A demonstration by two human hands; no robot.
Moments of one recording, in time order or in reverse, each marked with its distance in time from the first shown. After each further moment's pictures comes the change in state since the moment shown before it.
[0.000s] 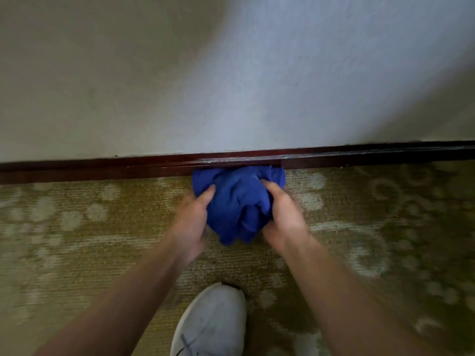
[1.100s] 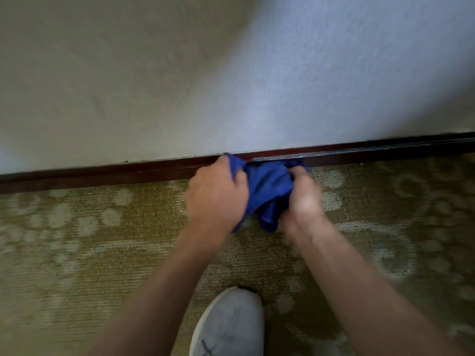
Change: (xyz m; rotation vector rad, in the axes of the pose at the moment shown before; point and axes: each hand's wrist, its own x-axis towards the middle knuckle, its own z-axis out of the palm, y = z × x) left_hand -0.008 0.046 0.038 1.499 0.332 0.470; right_hand 0.014 -0.015 0.017 0.068 0.116 -0.090
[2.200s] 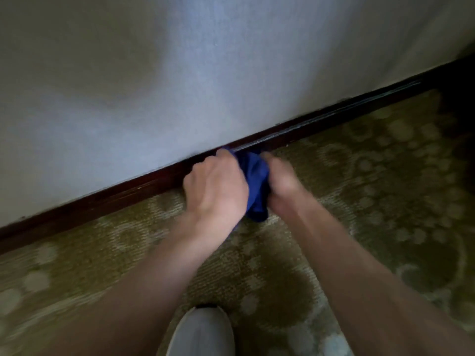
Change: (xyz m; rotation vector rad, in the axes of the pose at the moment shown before) left_hand -0.007 0.104 0.026 0.286 -0.162 0.312; right_hand 0.030 -0.053 -0.059 -0.091 -0.028 -0.091
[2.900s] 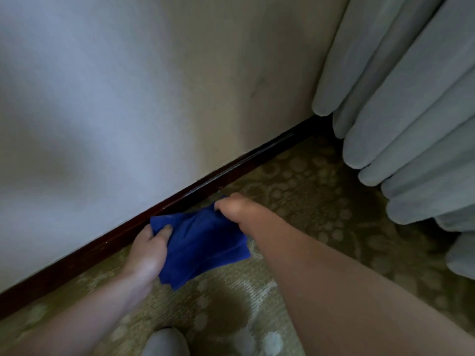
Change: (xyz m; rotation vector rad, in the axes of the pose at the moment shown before) left_hand -0.073 0.012 -0.026 -1.053 -0.144 -0.317; right_hand -0.083 -0.085 -0.063 -0.642 -0.045 0.067
